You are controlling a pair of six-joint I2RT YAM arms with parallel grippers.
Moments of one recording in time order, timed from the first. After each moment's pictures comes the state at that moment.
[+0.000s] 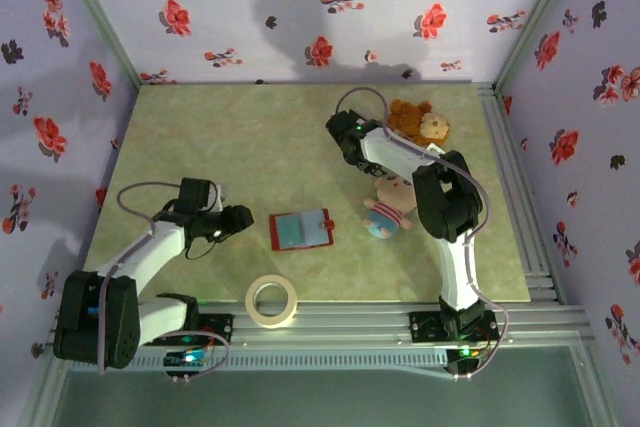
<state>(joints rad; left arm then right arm) -0.21 1.18 0.51 -0.38 0.41 -0.59 0.58 2.09 1.61 -0.89 0.75 -0.06</state>
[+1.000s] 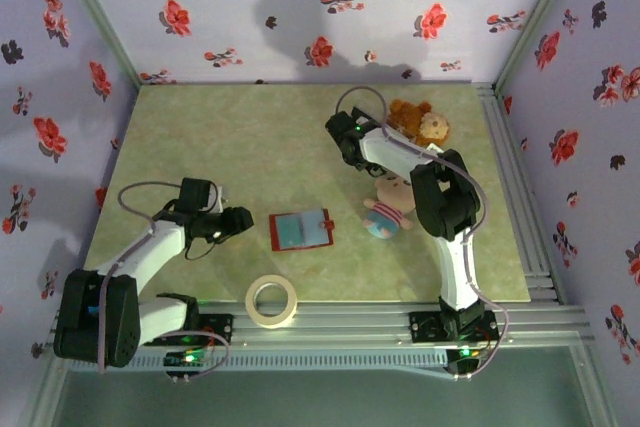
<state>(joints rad) -0.21 1.18 0.52 -0.40 0.41 -0.56 0.57 2.12 1.62 -0.87 0.83 -0.07</state>
